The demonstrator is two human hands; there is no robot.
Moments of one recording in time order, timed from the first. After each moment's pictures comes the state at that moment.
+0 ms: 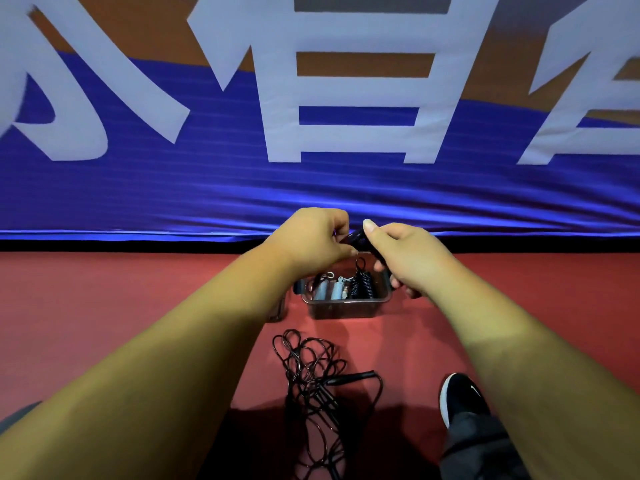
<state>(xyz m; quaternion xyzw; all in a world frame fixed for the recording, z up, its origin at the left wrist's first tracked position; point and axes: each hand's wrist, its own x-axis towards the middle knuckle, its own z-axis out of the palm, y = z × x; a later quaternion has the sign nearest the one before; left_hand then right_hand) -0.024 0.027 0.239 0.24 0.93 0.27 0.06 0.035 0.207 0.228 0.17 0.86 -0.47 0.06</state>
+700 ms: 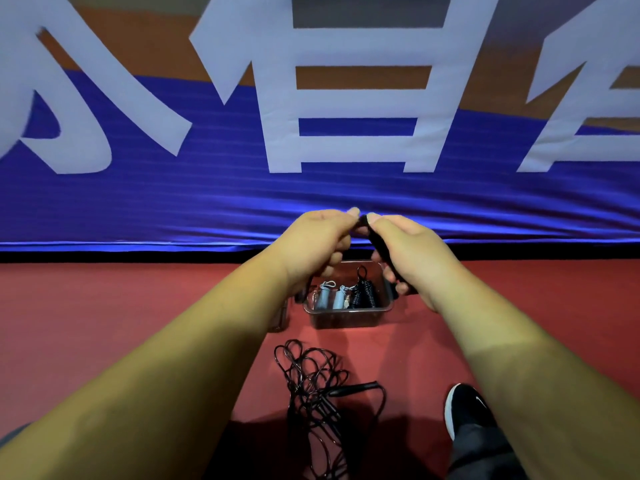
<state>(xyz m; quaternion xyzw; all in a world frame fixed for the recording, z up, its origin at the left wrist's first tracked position) -0.012 0.037 0.252 0.09 0.72 0.64 0.24 0.028 0.201 0.241 0.17 0.77 -0.61 0.01</state>
